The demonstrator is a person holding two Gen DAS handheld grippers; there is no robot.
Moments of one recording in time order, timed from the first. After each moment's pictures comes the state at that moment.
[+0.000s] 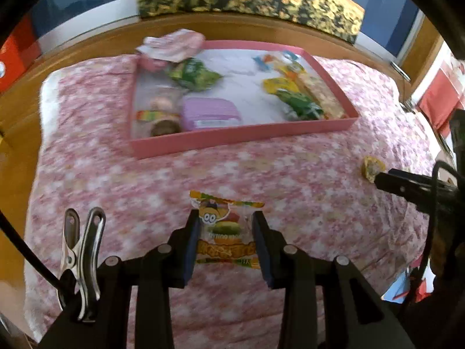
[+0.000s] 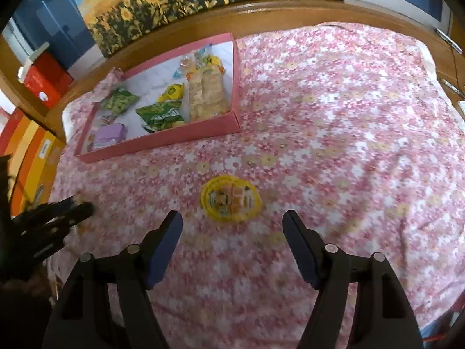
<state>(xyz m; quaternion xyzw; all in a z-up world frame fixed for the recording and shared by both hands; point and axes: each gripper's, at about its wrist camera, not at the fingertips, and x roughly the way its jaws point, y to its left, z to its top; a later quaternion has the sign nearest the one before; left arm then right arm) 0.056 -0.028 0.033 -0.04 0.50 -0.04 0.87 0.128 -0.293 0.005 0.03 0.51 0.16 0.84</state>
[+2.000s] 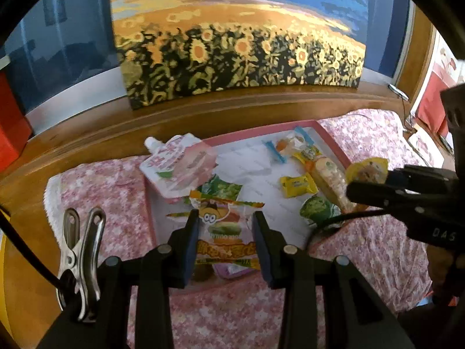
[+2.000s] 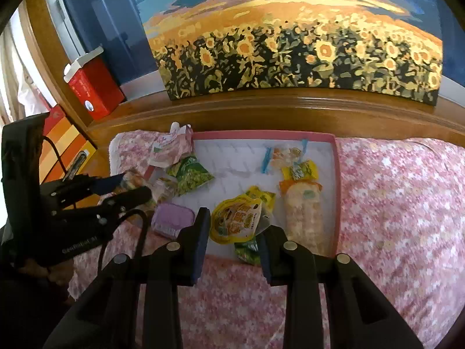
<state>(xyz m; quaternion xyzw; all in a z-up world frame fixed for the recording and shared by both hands) 0.152 -0.013 0.093 0.02 0.42 -0.07 0.90 0.190 -0.205 0.068 -0.01 0.41 0.28 0.87</state>
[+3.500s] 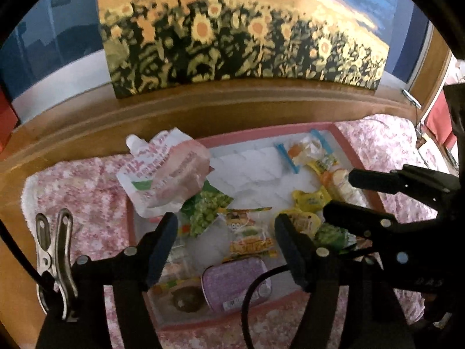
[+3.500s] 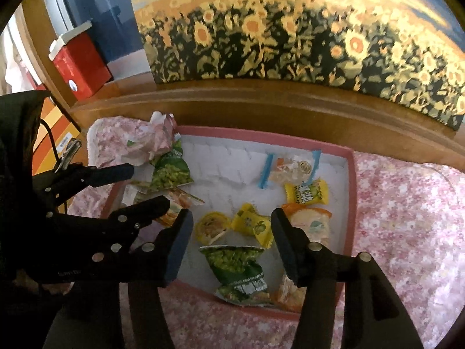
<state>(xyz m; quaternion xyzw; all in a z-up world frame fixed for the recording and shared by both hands) 0.192 -0.013 0.074 -0.01 0.45 -0.05 0.89 0.234 -0.174 0.056 -0.07 0.43 0.27 0.86</state>
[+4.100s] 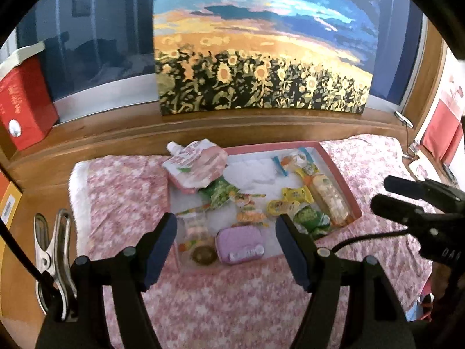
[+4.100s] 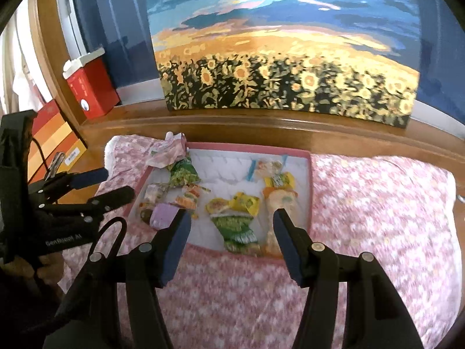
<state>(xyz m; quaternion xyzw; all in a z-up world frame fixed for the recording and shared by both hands) 0.110 -0.001 0.121 -0.03 0.39 -0.02 0.92 0.150 -0.217 0.103 -0.04 0.37 0.24 0.89</state>
